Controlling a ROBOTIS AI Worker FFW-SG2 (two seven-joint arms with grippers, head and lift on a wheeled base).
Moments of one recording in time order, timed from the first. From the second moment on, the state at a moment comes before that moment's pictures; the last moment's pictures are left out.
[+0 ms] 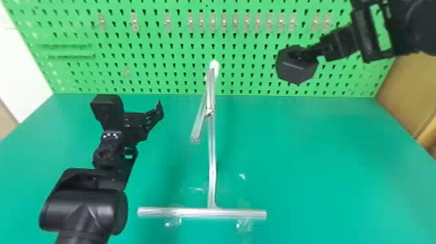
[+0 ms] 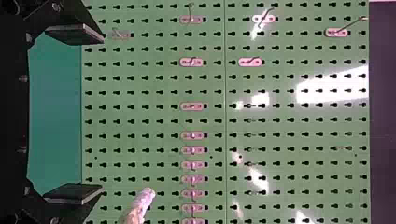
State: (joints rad) left arm -0.12 0.10 -0.02 -1.60 0.08 0.06 0.01; right arm -0.94 -0.47 0.42 -1.64 -0.39 1.27 0.42
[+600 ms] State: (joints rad) left arm -0.12 0.10 -0.02 -1.60 0.08 0.06 0.01; right arm -1.04 -0.35 0.53 -1.51 -0.42 1.17 0.42
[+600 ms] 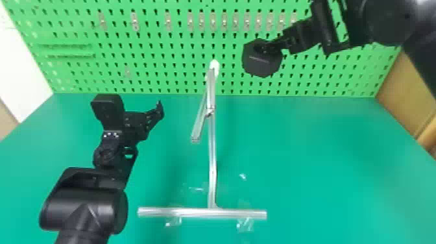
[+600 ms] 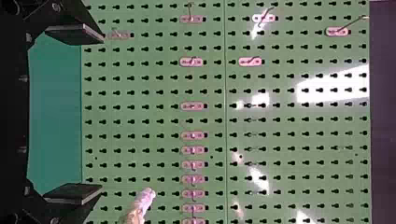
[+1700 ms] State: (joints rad) left arm -0.12 0.10 -0.02 -1.60 0.07 0.07 0.01; right arm -1.13 -0.27 0.65 -1.45 -0.47 1.12 0.42
